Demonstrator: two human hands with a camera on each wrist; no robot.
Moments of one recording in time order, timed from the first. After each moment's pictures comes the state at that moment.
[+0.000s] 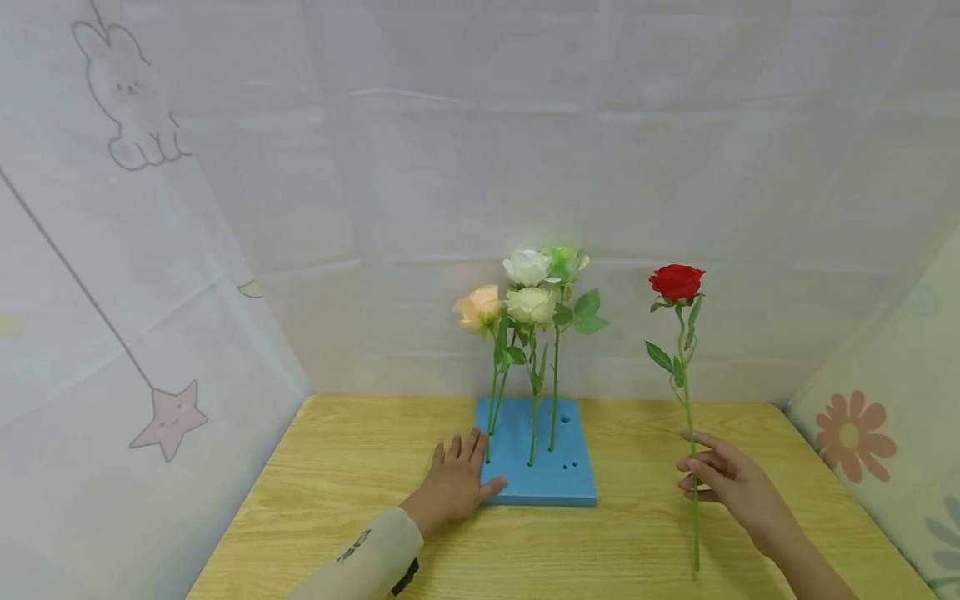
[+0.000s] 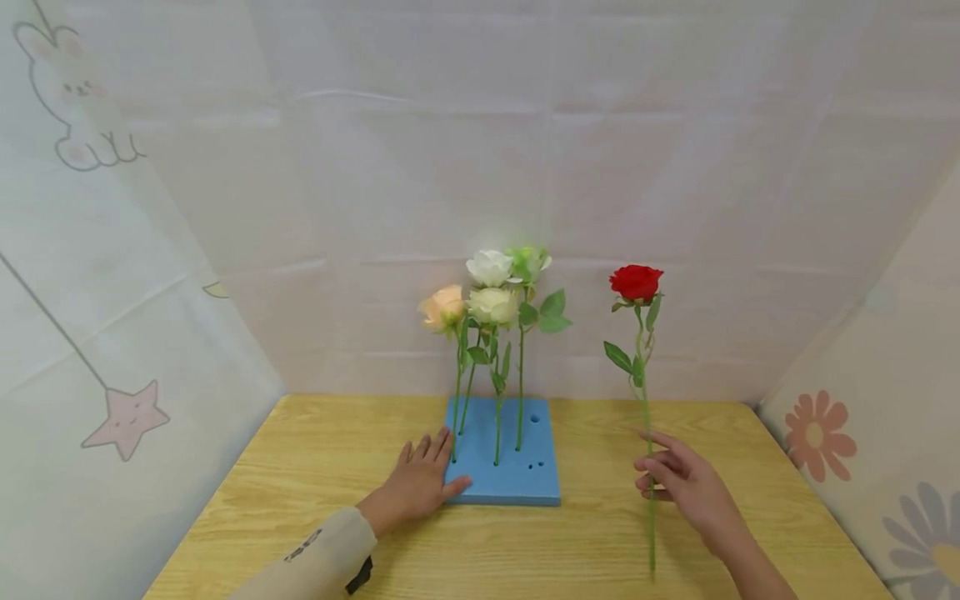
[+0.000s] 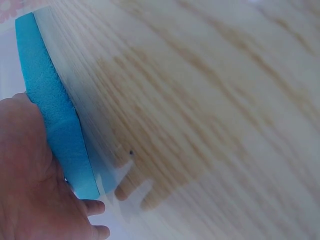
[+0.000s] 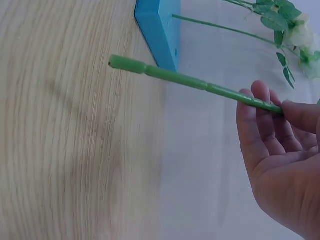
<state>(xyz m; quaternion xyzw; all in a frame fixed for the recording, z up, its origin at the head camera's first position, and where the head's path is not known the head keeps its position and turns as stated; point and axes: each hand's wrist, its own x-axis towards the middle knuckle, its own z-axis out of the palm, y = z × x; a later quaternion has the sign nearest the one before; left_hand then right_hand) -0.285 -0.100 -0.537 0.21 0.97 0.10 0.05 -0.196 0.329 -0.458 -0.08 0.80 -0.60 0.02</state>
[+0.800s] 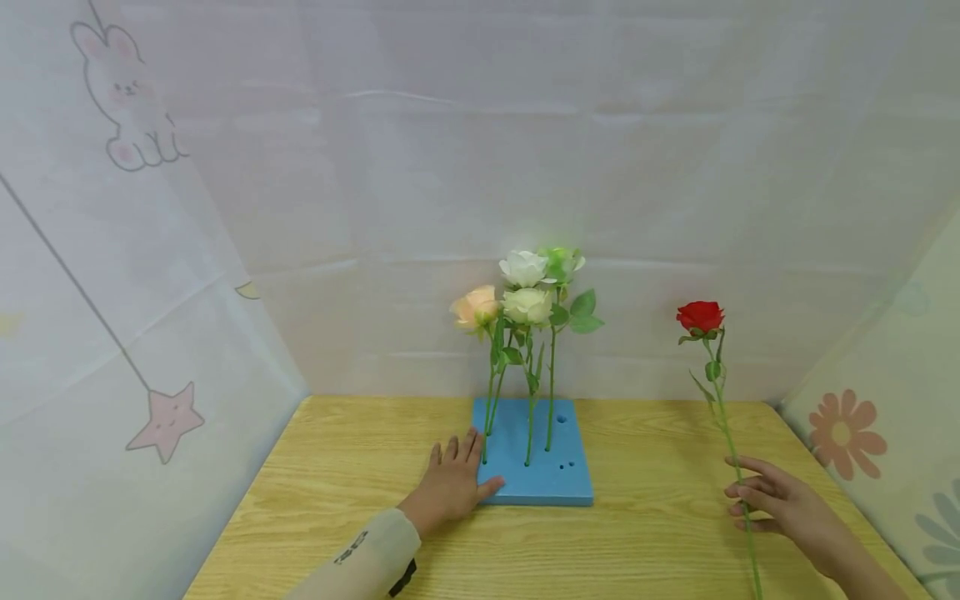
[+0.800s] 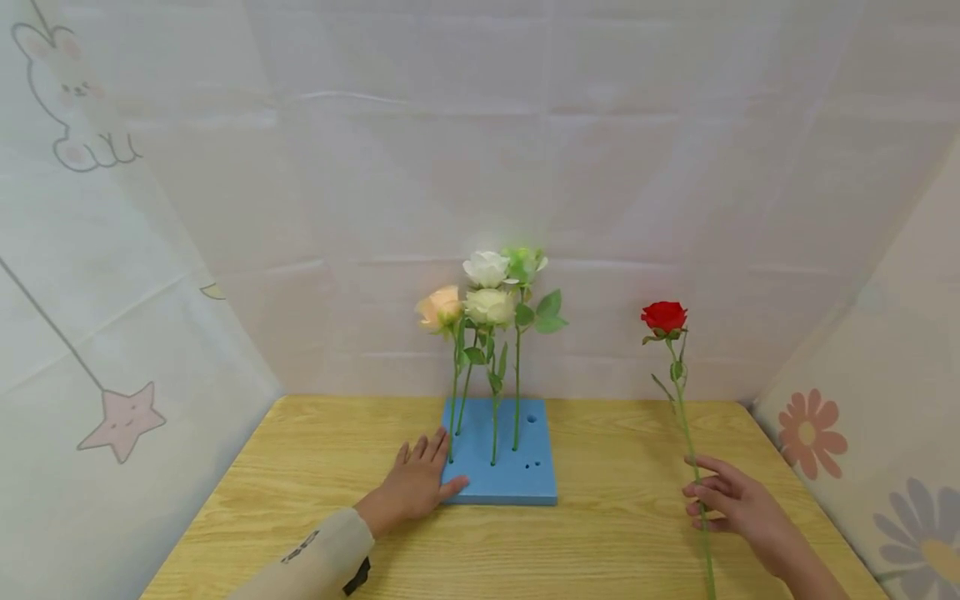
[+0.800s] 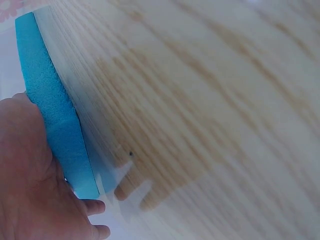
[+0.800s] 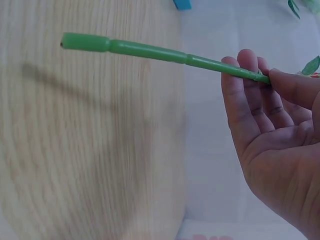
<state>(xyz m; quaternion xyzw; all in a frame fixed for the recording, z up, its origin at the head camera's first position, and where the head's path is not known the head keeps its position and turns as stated) -0.287 -0.100 -0.543 0.20 0.97 0.10 0.05 -0.185 0.415 -0.473 -0.07 0.78 -0.60 0.15</state>
